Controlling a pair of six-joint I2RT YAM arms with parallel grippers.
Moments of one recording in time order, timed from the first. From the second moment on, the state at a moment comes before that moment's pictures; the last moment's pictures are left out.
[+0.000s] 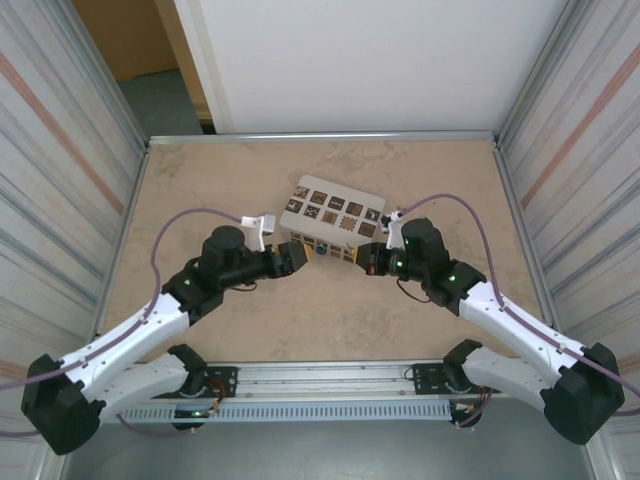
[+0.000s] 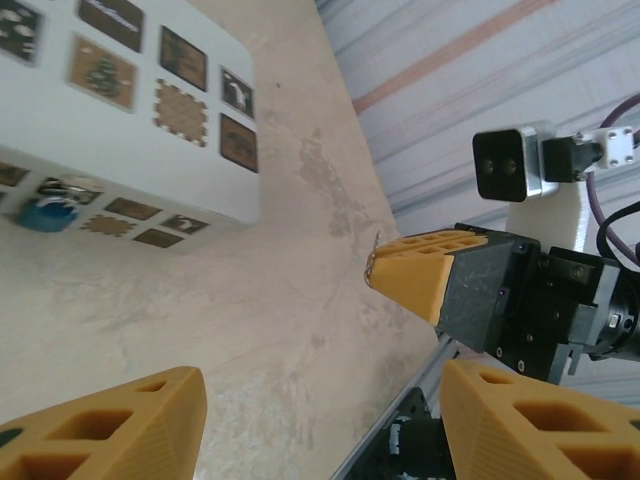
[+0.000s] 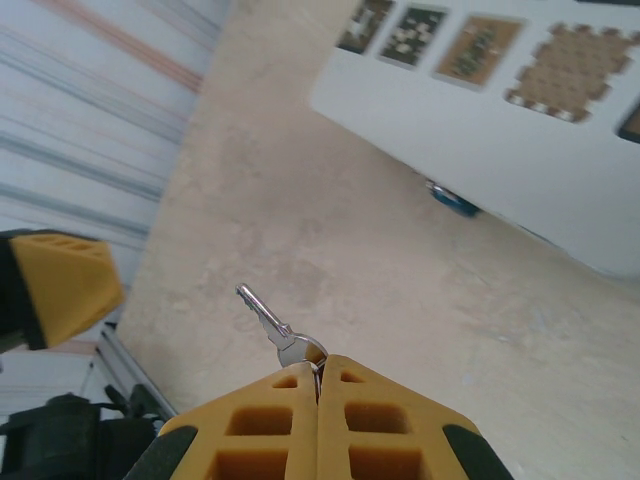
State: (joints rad) left arm -0.71 0.95 0.67 -0.07 0.33 -0.83; right arm 0.64 0.97 0.66 -0.18 -0.30 0.72
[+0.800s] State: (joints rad) left arm -0.81 1.17 0.74 0.09 0.33 -0.87; right arm 0.74 0.93 0.64 -0.12 -0.29 0.73
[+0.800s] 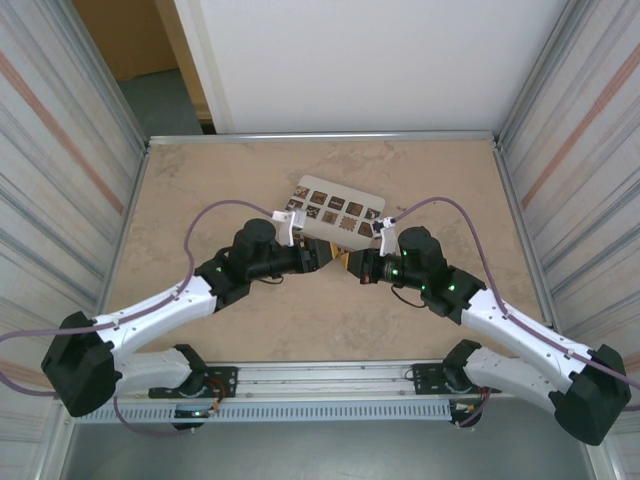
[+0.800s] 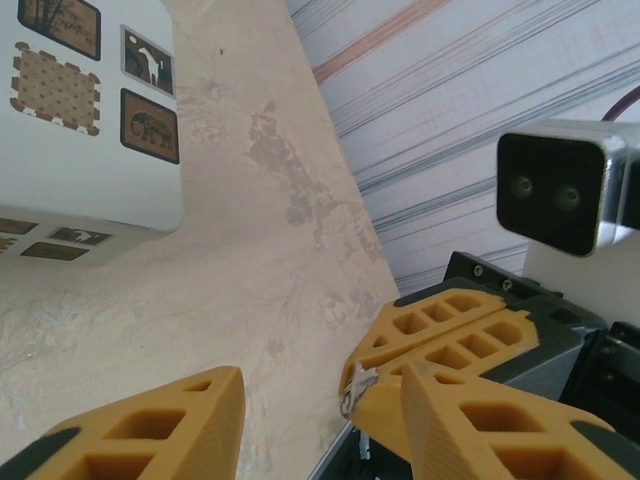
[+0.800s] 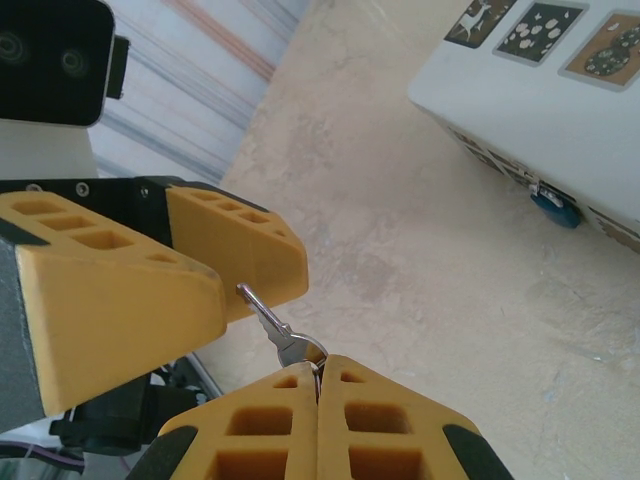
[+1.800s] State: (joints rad) left arm -0.76 1.05 0.77 0.00 0.33 -0.81; right arm 0.67 0.89 0.64 -0.09 -0.41 0.73
